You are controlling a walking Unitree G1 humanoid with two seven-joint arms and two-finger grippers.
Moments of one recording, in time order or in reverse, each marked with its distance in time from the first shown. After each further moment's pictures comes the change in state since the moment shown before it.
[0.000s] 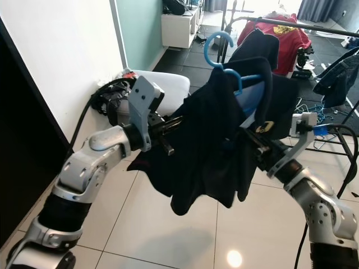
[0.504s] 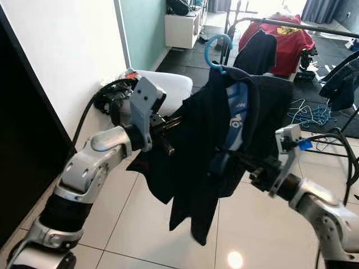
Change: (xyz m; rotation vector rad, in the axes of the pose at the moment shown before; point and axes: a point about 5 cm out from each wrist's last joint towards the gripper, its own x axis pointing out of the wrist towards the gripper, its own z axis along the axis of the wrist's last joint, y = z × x) left arm -0.009 0.018 -0.005 0.102 0.055 0.069; right arm -0.036 -0.029 -0.001 -0.126 0.192 -0.209
